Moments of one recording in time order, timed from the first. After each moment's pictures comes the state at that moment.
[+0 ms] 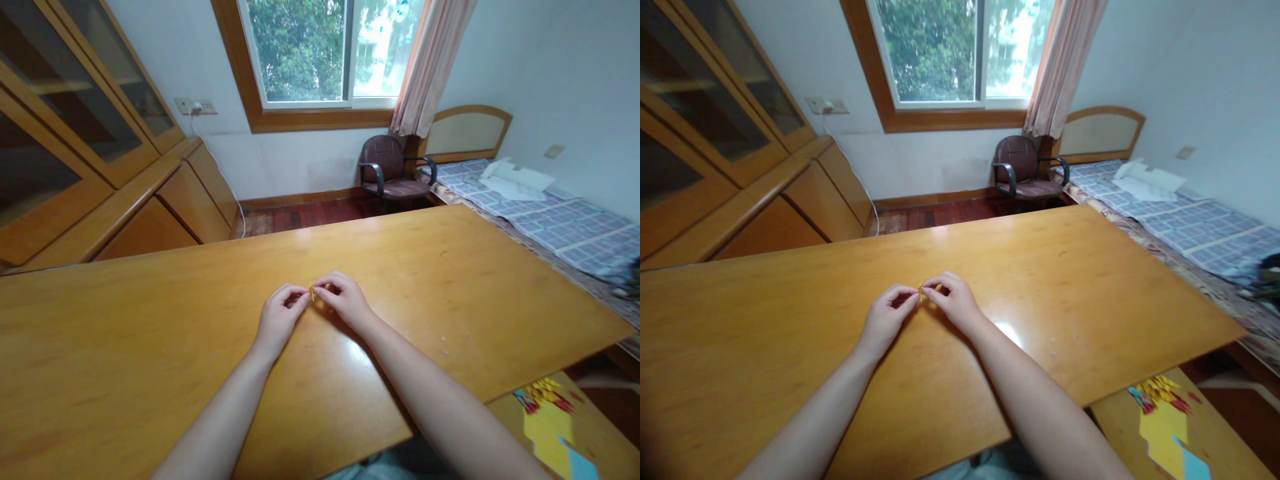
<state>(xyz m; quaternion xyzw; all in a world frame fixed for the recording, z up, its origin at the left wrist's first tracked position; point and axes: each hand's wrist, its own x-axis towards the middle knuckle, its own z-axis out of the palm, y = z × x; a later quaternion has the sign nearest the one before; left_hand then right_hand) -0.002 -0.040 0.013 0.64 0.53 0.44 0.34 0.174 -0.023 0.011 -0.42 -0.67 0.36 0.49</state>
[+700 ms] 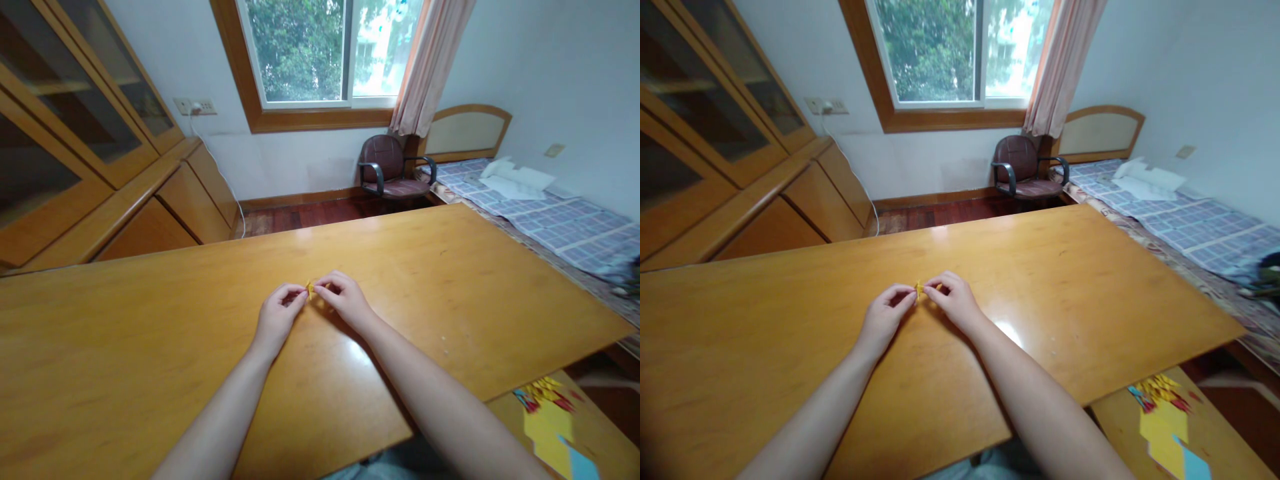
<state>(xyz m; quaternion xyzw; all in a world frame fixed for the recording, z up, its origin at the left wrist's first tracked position) -0.004 -0.036 0.006 0.61 0.53 0.46 0.38 0.174 -0.023 0.007 -0.43 -0.66 0.36 0.49</state>
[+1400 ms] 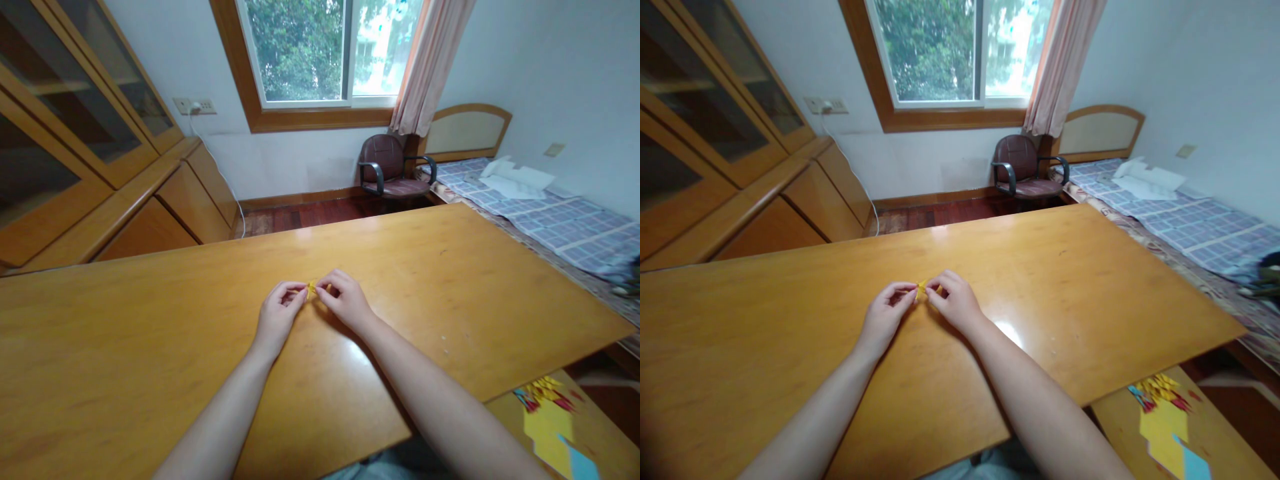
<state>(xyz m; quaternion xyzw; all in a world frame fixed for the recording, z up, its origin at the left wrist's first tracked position) -0.003 -0.038 0.006 0.60 0.53 0.48 0.38 0.175 -0.026 0.008 -0.43 -0.72 0.26 0.47</state>
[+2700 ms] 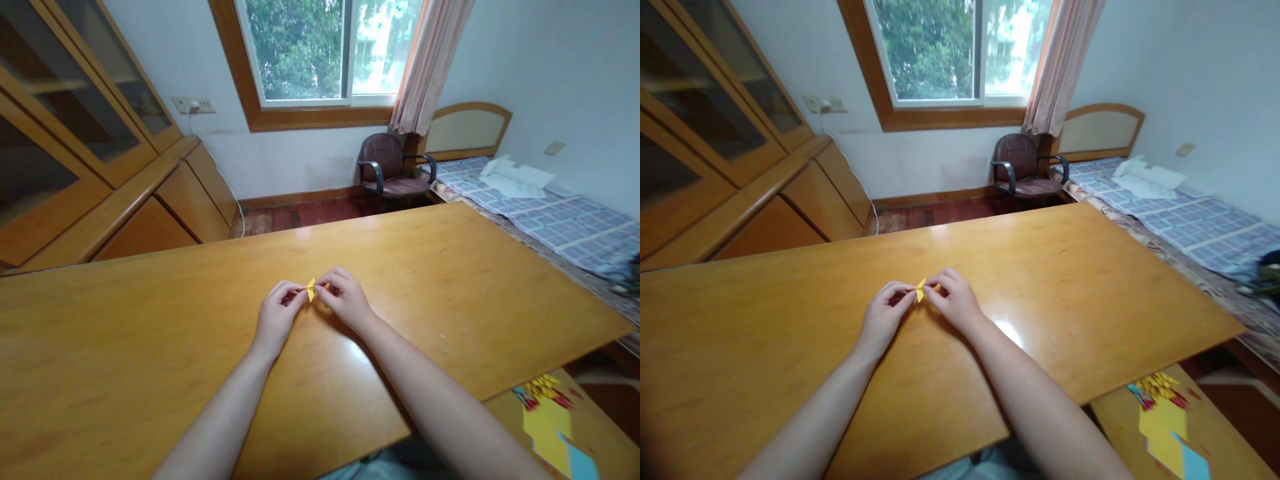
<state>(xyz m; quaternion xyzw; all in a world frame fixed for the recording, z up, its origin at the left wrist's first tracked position) -0.005 -0.038 0.008 0.64 0.51 0.47 0.33 0.175 -0.027 0.011 -0.41 -0.72 0.27 0.50</state>
